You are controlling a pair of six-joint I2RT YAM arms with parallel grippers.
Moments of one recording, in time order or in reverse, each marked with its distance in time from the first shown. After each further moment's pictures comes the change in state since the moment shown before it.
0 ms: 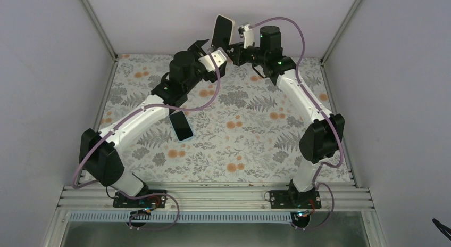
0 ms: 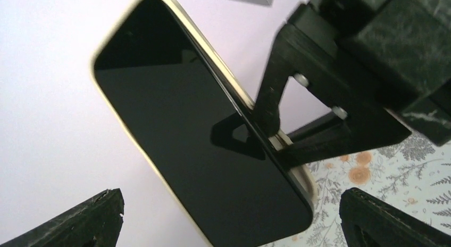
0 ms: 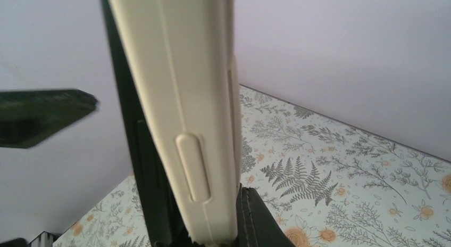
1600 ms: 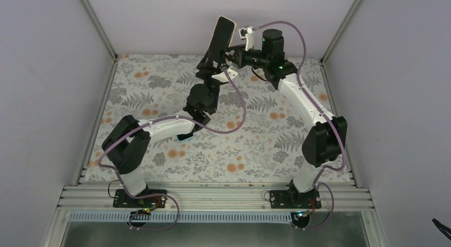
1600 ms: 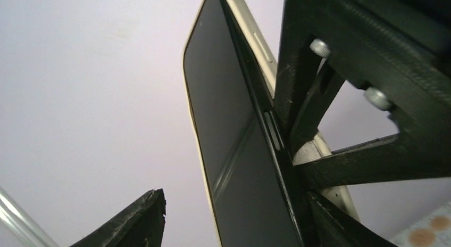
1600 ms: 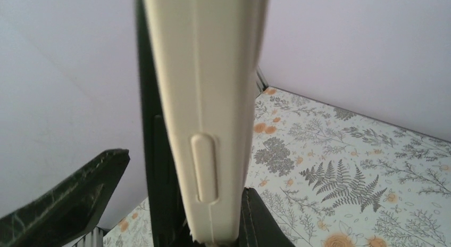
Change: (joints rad) left arm -0.172 0.192 -0.230 0.866 -0.567 0.365; right arm -0.001 -0.043 -0.097 0.121 -0.119 0.113
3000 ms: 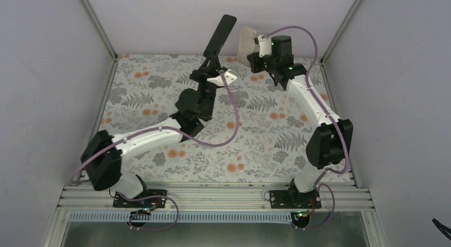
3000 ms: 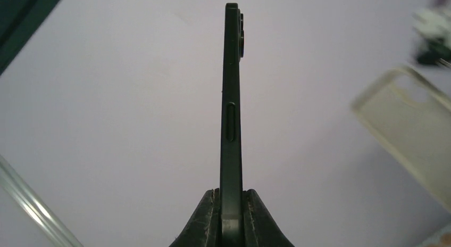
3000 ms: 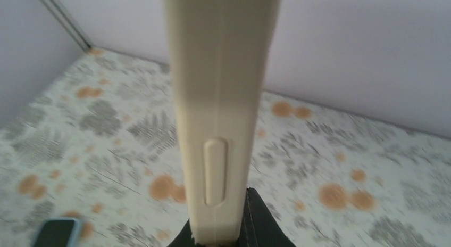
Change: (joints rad) left arm -0.118 -0.167 -0.027 -0.053 -0.070 0.132; right arm -0.085 -0.047 -0.054 -0.221 0.447 -0.275
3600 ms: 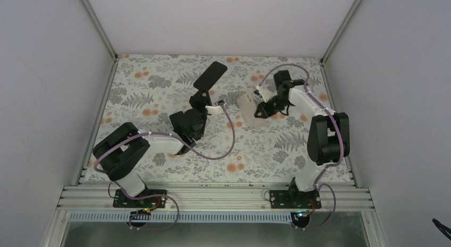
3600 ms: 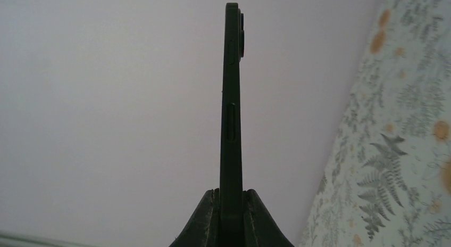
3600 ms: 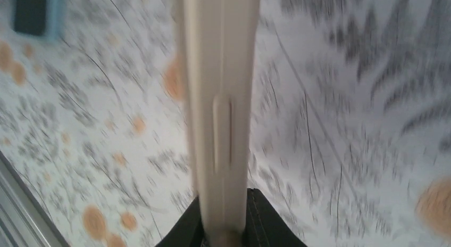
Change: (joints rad) left arm 0.087 0.075 -0.428 0.193 0.023 0.334; right arm -0.102 0.018 -0.274 -0.528 -0.249 -0.412
